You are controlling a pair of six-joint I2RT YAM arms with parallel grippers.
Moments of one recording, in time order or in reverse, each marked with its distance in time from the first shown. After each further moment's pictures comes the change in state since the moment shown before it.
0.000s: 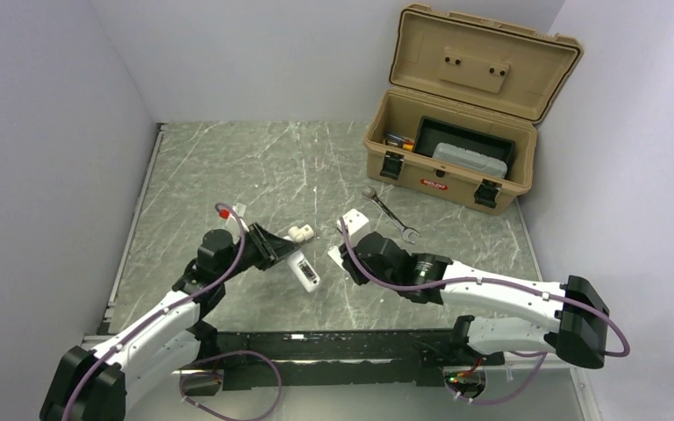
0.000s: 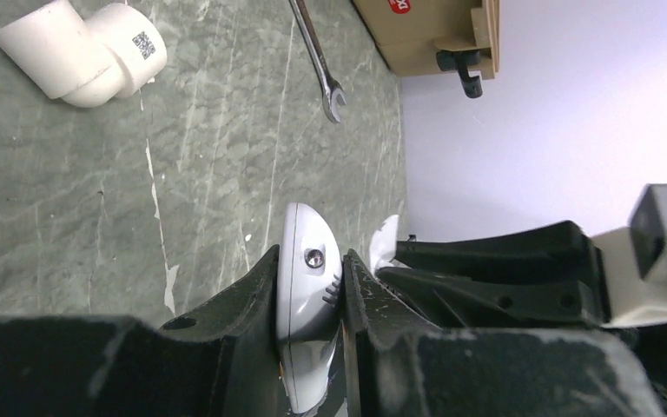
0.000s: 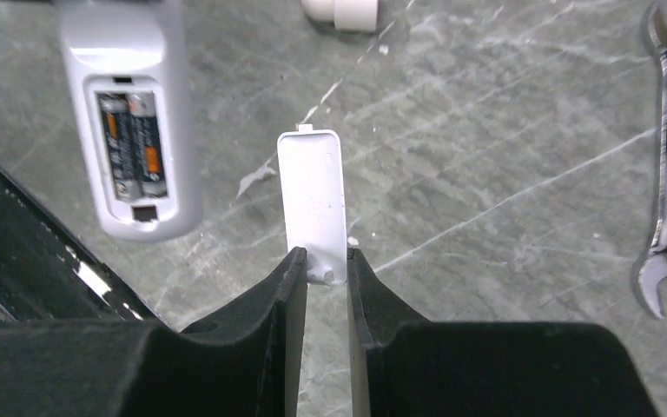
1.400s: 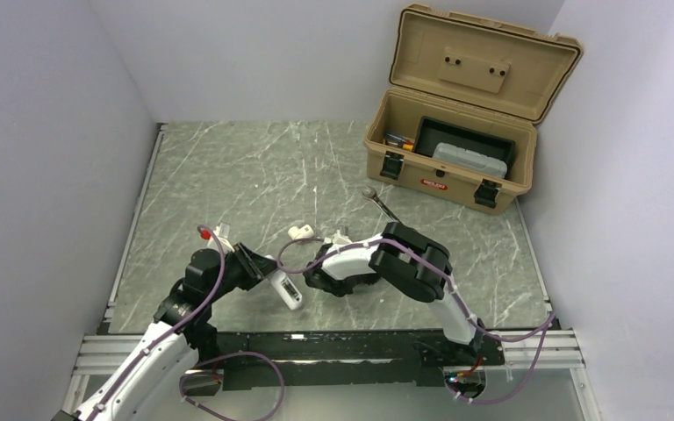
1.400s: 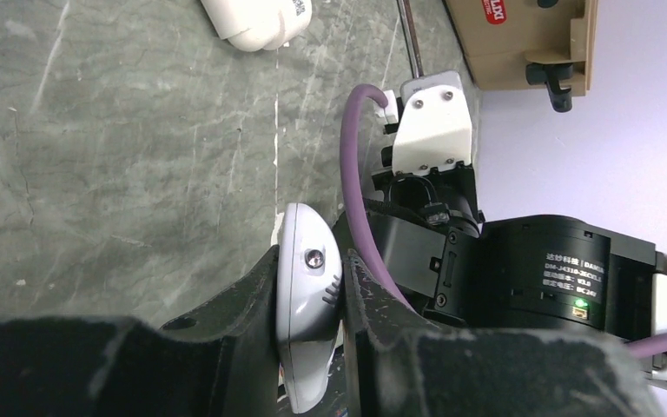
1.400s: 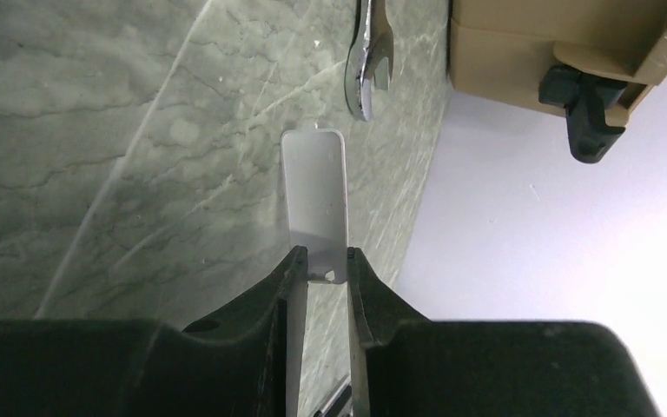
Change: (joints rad) left arm 0.037 -0.369 -0.051 -0.450 -0.111 0.076; right arm 0.018 1.030 0.520 -0.974 0.784 0.478
